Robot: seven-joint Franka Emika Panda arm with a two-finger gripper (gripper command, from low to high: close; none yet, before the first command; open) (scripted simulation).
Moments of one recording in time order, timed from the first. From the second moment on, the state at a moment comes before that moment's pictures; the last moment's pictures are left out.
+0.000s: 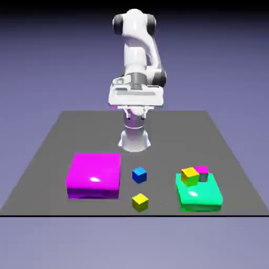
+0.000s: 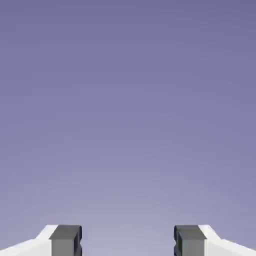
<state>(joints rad) -0.03 -0.53 0.03 -2.80 -0.03 3.03 0.73</state>
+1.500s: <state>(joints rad) -0.82 0.54 0.67 -2.43 -0.81 2.97 0.67</state>
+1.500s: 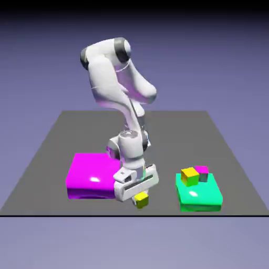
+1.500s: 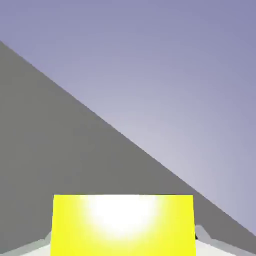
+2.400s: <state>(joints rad) -0.36 -0.14 0.88 -2.59 0.13 2.74 0.91</state>
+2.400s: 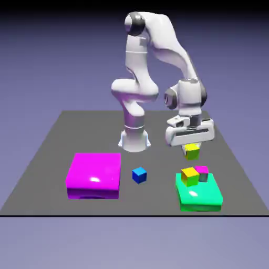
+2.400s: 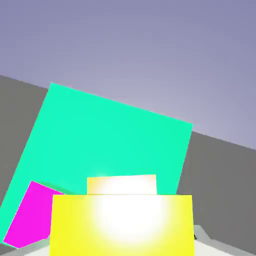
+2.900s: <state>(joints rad) -0.19 0.13 0.63 -2.56 -0.44 2.89 1.33</state>
